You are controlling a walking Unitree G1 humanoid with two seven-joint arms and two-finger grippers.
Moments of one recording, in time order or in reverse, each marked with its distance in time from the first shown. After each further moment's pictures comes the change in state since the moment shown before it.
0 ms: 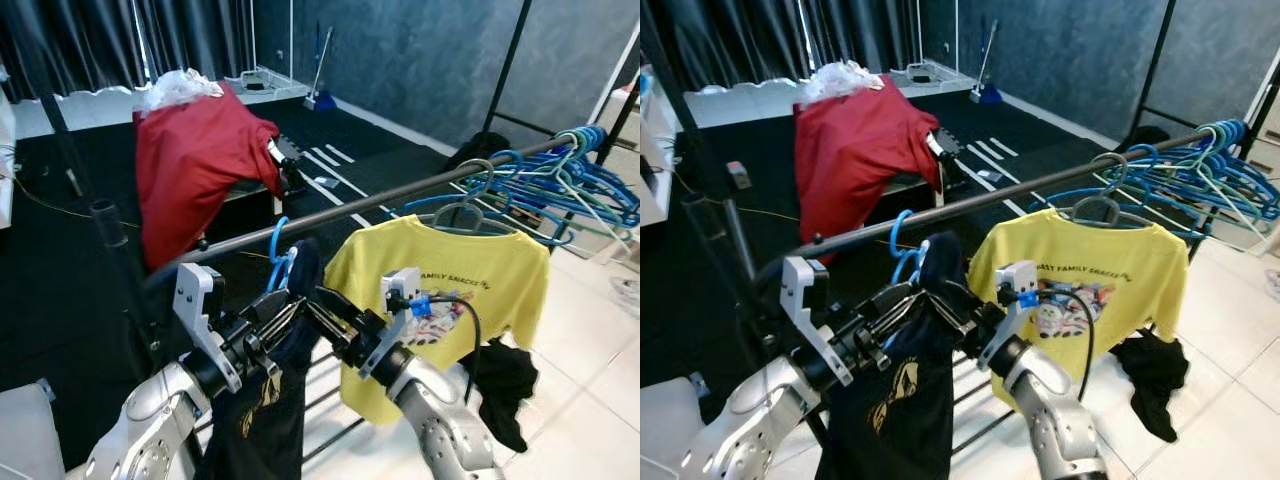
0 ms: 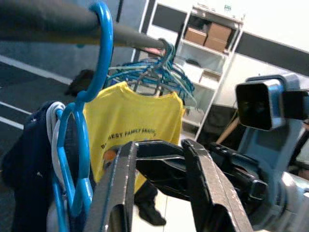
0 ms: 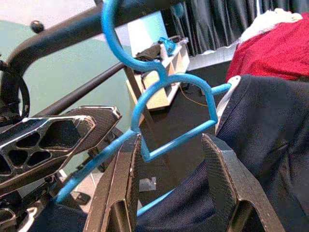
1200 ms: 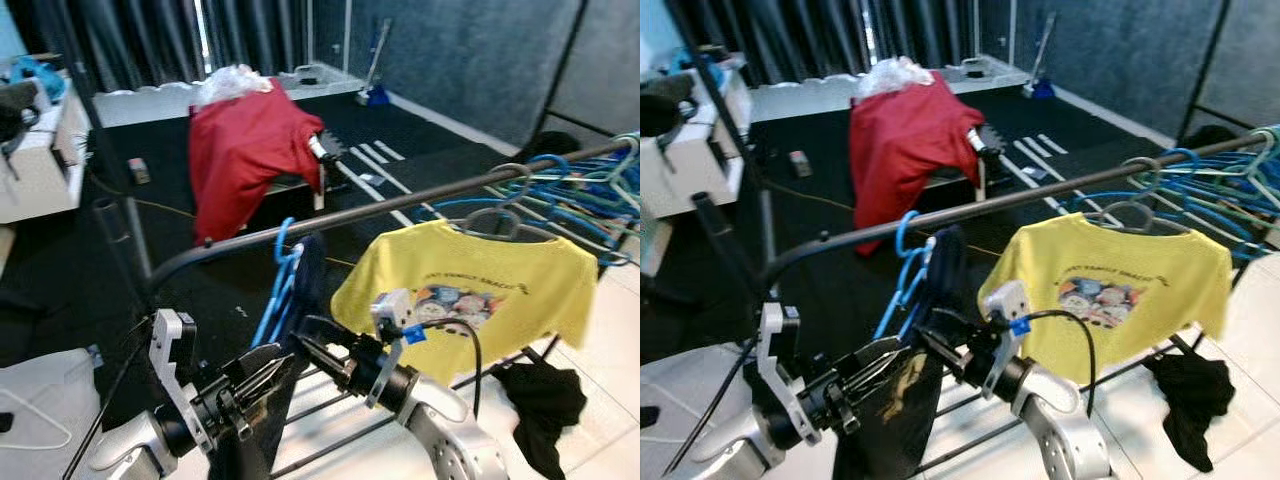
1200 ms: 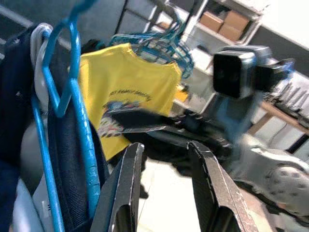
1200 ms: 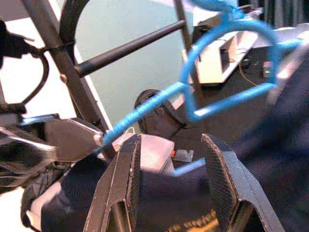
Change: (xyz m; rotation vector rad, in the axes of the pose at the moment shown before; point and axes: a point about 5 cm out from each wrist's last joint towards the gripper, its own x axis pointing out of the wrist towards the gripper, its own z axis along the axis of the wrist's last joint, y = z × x) left arm -0.045 -0.011 -0.019 -0.183 0.107 -0.179; right arm -0.018 0.008 -0.013 -0.080 0.128 0.136
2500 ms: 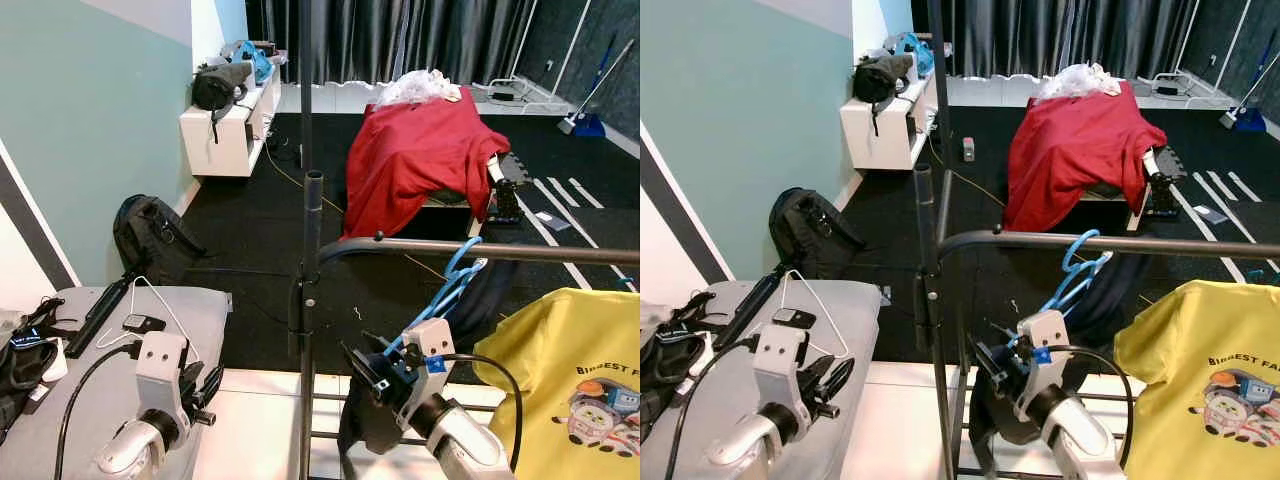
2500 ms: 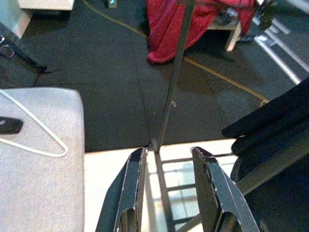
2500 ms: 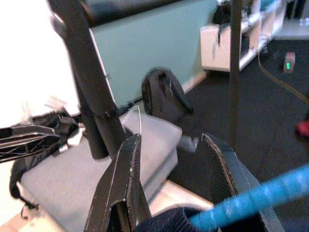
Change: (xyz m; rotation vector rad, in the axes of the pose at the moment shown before) left arm -0.026 0.075 -0.040 0.244 0.186 0.653; right arm -0.046 -0.016 -0.009 -0.153 -0.008 -0.376
